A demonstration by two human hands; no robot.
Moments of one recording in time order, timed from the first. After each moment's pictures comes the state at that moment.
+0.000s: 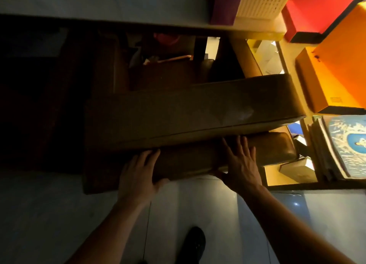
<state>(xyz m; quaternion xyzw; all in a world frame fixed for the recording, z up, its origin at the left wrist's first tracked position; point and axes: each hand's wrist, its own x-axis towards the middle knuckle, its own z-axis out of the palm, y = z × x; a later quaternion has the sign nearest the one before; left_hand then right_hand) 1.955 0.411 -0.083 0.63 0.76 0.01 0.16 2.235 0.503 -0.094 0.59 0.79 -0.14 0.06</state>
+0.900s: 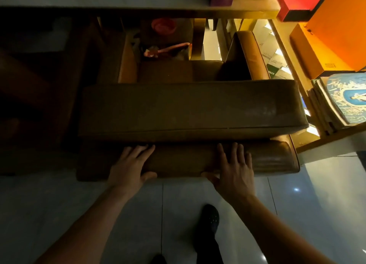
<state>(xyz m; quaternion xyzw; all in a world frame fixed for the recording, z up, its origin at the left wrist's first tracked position) 1.858 0.304 -0.080 0.70 0.69 -0.03 0.16 2.151 0.324 -0.093 0.65 0.75 -0.10 0.07</state>
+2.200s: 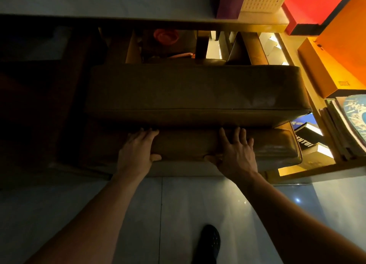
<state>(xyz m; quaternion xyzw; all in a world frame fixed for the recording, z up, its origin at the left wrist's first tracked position) 1.862 0.428 -0.082 0.66 0.73 0.05 0.15 2.133 0.465 -0.093 0.65 0.75 -0.11 0.06</state>
